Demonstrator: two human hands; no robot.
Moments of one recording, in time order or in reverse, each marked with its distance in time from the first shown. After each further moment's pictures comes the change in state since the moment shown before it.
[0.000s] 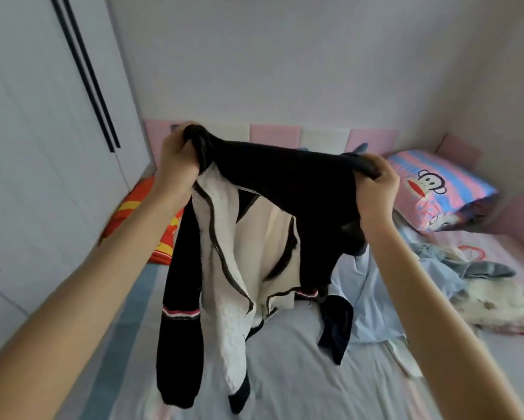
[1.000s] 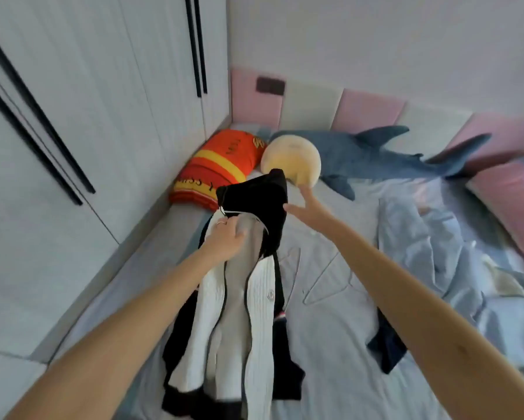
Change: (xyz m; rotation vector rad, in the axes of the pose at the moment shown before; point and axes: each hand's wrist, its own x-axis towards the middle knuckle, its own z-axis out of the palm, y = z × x) left_hand -0.074 -0.254 -0.130 0.908 -0.402 -0.626; right_hand -0.086 0.125 0.256 -0.423 -1.127 0.222
